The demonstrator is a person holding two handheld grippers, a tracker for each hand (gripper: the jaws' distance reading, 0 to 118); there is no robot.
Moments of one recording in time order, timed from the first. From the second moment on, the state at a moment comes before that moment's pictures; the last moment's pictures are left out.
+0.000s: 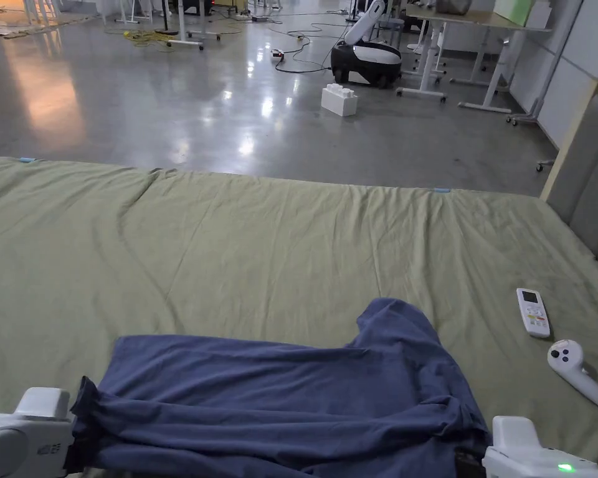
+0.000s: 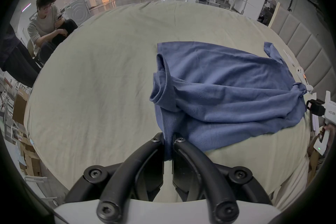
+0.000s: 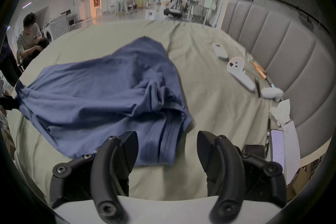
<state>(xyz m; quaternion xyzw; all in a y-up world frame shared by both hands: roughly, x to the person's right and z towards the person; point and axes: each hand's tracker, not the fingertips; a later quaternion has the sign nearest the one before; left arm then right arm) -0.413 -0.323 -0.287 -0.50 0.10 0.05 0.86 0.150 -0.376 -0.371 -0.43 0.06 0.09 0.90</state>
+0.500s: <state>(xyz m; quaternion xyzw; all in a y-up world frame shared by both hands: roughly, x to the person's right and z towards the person) -0.417 -0.315 -0.280 -0.47 0.10 0.07 0.87 0.121 -0.370 -0.365 -0.45 0.08 0.10 0.88</state>
